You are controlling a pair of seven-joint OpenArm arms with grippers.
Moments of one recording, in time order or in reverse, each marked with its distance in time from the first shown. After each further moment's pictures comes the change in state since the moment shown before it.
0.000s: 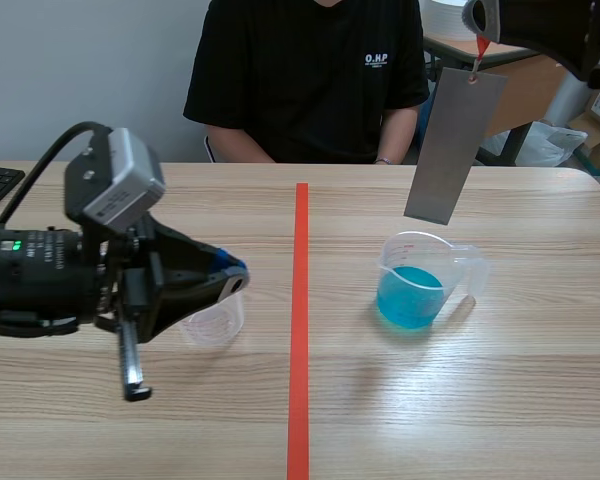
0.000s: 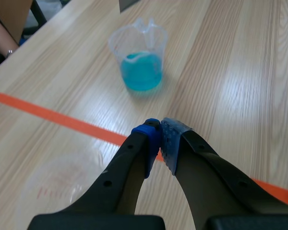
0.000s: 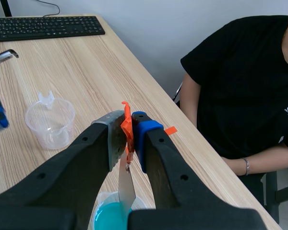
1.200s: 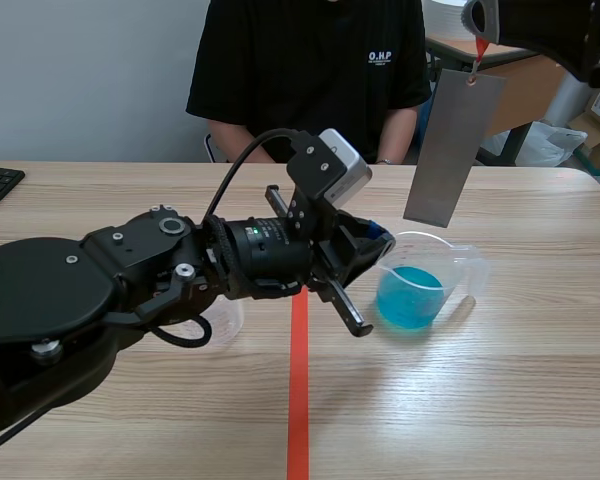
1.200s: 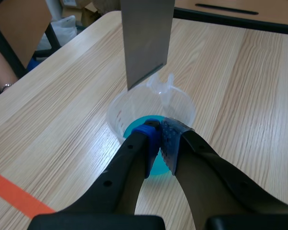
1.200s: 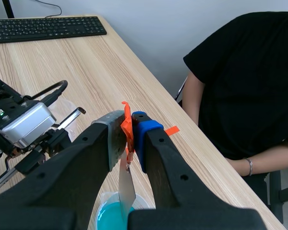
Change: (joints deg) left arm -17.7 30.6 13.5 -27.4 8.4 10.0 -2.0; right arm 0.0 0.0 0.0 0.0 1.1 0.0 -0.9
